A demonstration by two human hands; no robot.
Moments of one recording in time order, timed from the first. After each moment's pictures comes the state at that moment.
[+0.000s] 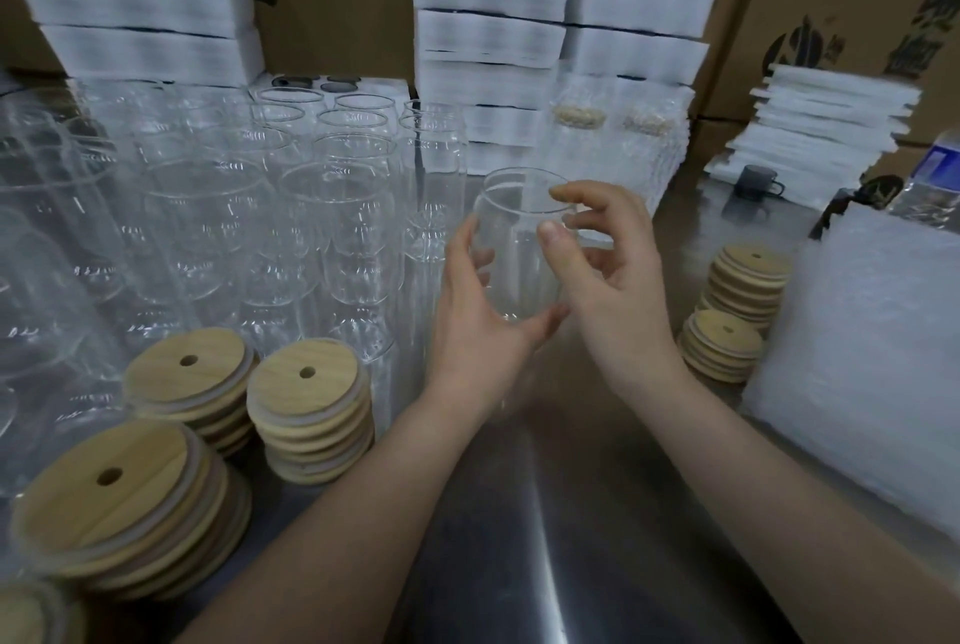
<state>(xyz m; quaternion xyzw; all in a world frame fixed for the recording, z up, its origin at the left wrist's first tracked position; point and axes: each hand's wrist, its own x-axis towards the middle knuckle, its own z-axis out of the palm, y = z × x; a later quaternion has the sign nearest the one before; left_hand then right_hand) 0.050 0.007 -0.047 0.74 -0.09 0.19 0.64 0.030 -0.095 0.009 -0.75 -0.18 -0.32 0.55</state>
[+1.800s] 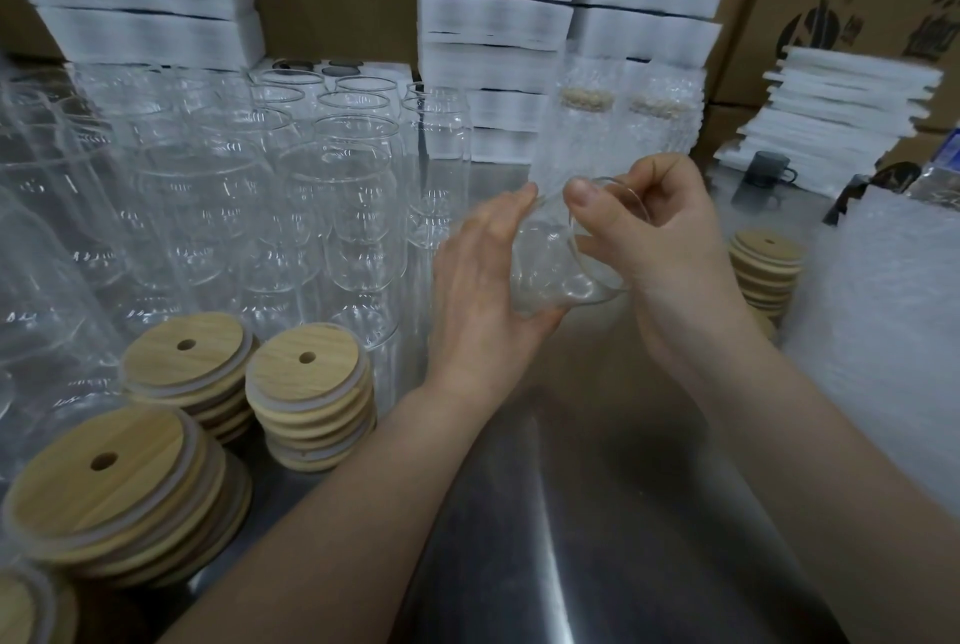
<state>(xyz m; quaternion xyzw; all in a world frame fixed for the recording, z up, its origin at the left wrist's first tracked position) 0.059 0.010 -0.052 0.75 -0.23 0.43 0.45 0.025 -0.110 0.028 -0.67 -0.11 -0.19 0.70</state>
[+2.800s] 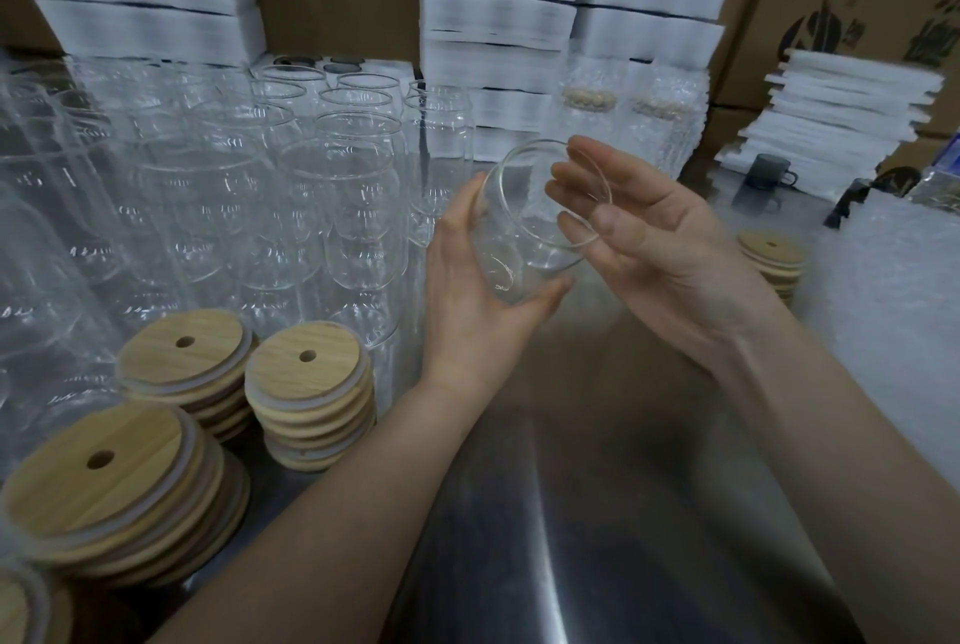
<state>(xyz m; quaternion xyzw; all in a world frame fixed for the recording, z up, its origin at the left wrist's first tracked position) 0.055 0.013 -0.049 0.71 -0.16 0.36 0.58 0.036 -0.132 0.031 -0.59 -0.25 0.02 0.77</state>
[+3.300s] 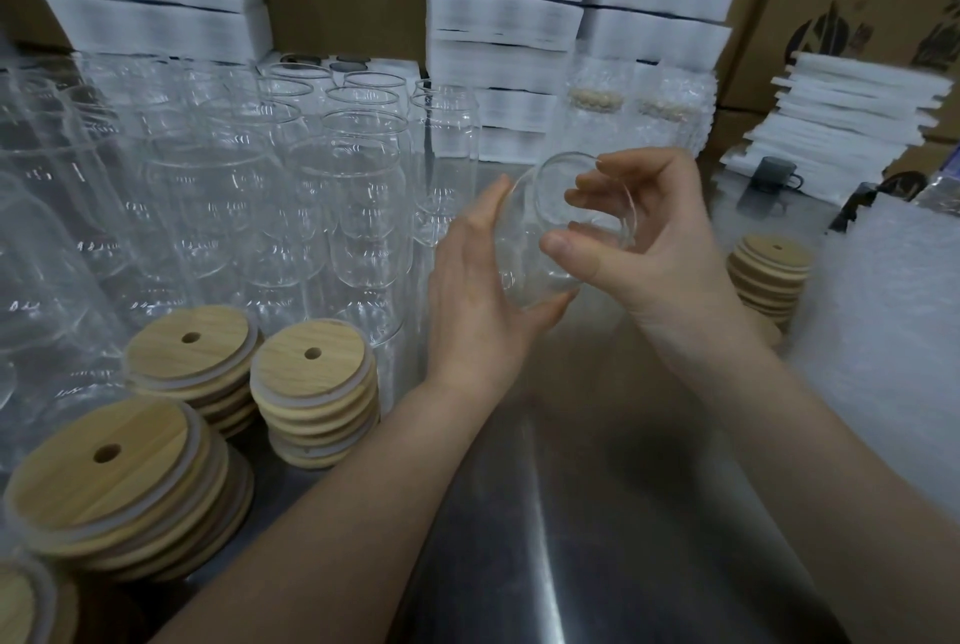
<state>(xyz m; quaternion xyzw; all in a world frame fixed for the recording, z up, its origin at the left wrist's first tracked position) 0.059 0.013 -0.052 0.74 -0.17 0.40 0.51 0.022 -0.111 0.025 -0.72 -0.20 -0.18 0.63</state>
